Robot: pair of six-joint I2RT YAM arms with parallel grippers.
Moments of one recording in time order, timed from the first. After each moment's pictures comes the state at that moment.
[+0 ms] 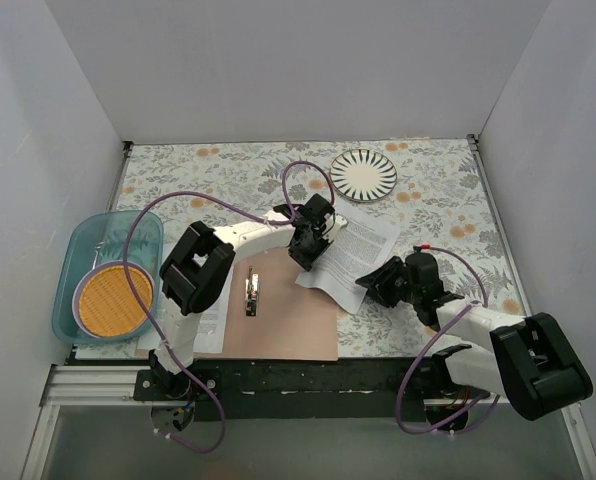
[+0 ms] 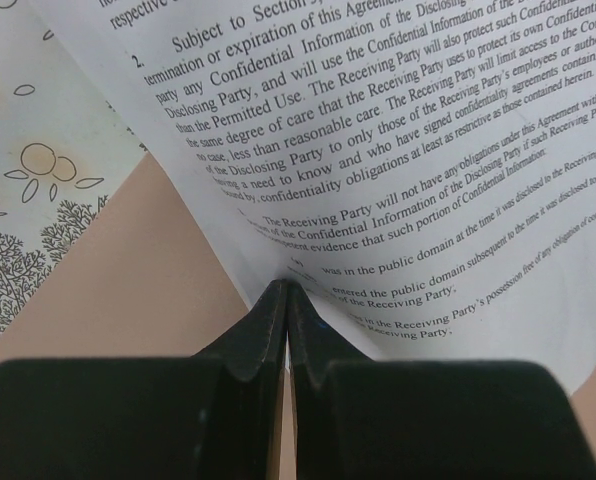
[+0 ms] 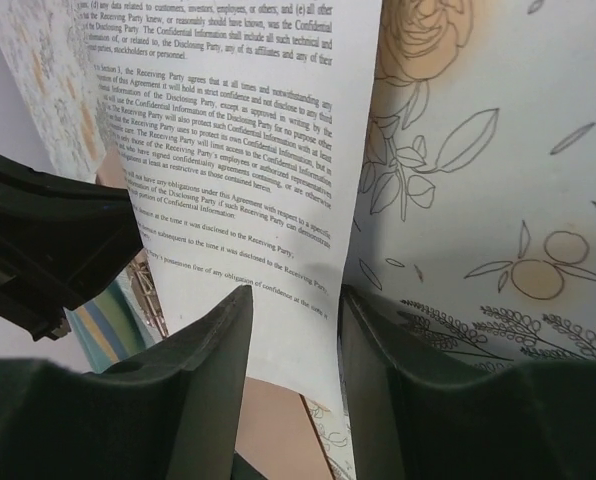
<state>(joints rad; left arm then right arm) -0.78 2.04 1.48 -0.64 0.06 0.01 0.37 1.16 0.21 0.27 -0.25 1.17</state>
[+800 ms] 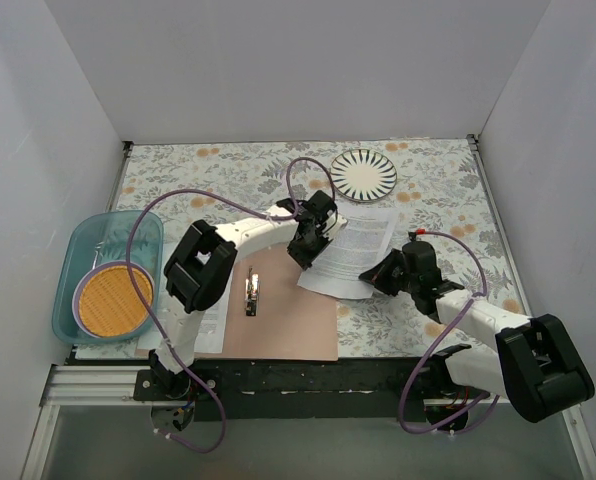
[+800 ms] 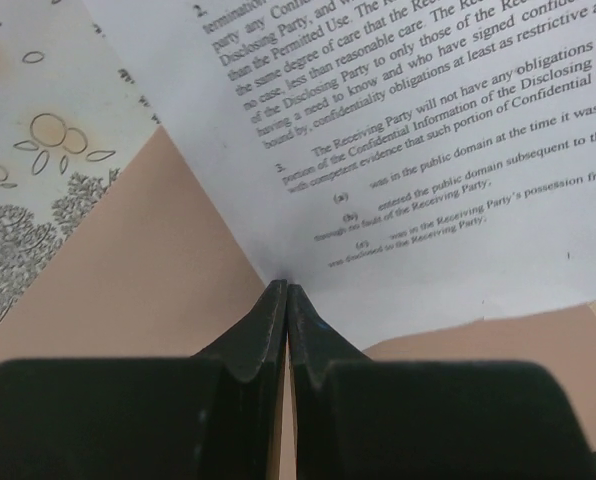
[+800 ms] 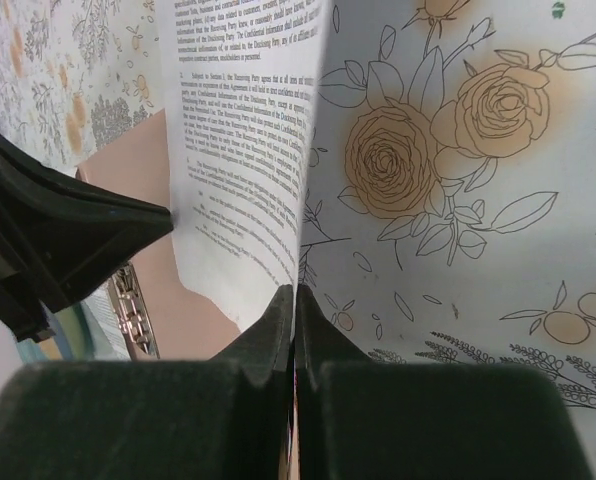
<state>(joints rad) -0.78 2.06 1.54 -0.72 0.05 0.01 0.39 1.17 0.34 0.16 -0.20 0.99</state>
